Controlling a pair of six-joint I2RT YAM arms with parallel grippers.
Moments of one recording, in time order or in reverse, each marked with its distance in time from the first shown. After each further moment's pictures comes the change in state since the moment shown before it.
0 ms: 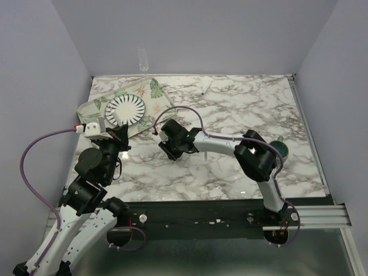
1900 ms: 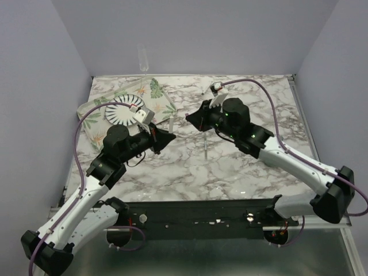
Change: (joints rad) left arm 0.002 0.311 -0.002 0.181 0.788 0.000; right arm -0.153 -0.724 -0.314 0.242 0.091 0.459
